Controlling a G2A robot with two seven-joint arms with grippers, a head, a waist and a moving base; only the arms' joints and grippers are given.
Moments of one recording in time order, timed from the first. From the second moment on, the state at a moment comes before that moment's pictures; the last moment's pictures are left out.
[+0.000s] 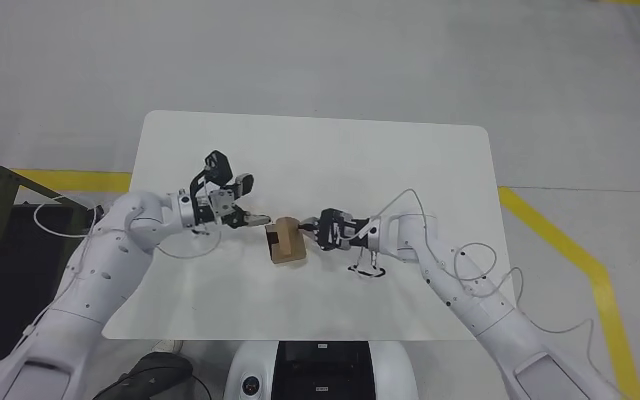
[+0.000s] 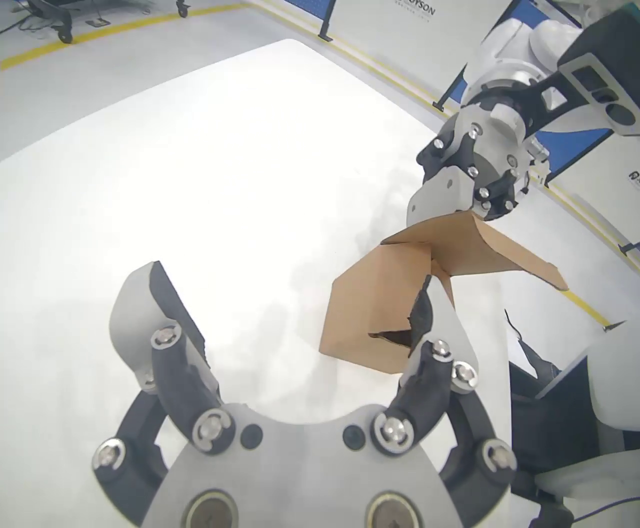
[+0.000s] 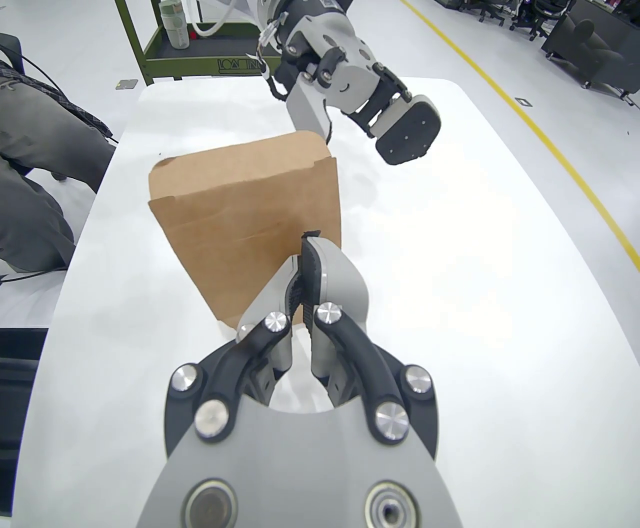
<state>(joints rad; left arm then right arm) 1.10 -0.84 -1.14 -1.32 0.71 -0.99 -0.29 -0.94 -1.30 0.78 -1.26 -1.50 -0.82 -0.18</state>
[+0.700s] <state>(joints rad) 1.04 -0.87 -1.04 -1.36 0.80 -0.97 -0.41 -0.97 -1.29 0.80 -1.34 -1.49 -0.81 -0.11</state>
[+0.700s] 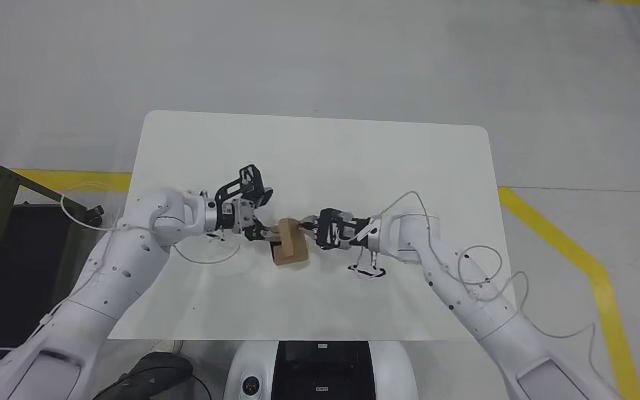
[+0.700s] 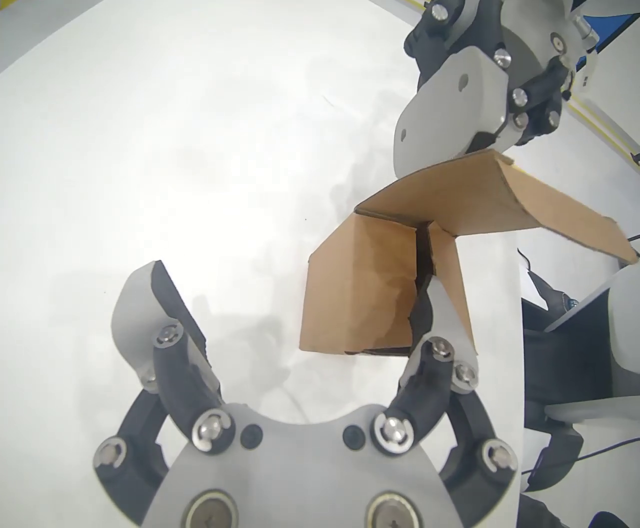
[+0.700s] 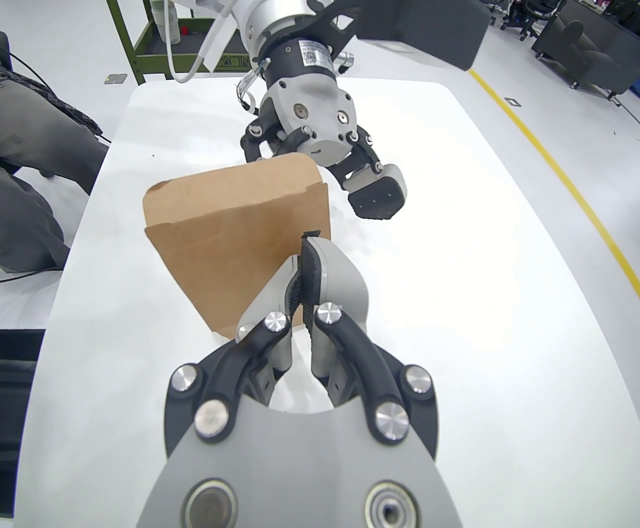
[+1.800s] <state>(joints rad) 1.07 -0.86 -1.10 -1.34 0.80 -1.01 -0.28 -0.94 -1.32 0.70 -1.45 -1.37 -0.79 0.26</state>
